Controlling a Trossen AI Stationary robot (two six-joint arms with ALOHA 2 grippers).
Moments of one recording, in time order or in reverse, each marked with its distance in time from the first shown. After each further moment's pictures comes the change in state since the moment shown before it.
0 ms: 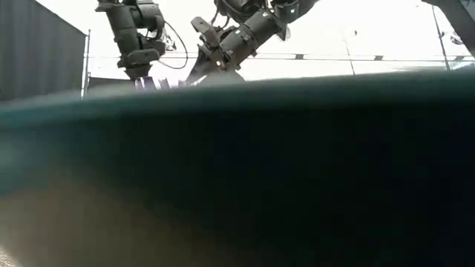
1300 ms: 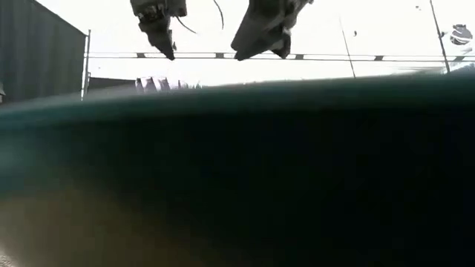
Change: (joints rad) left arm -0.321 0.047 0.260 -0.172 0.219 0.047; right arm 0.252 -0.291 -0.239 -0.179 0.176 -0.075
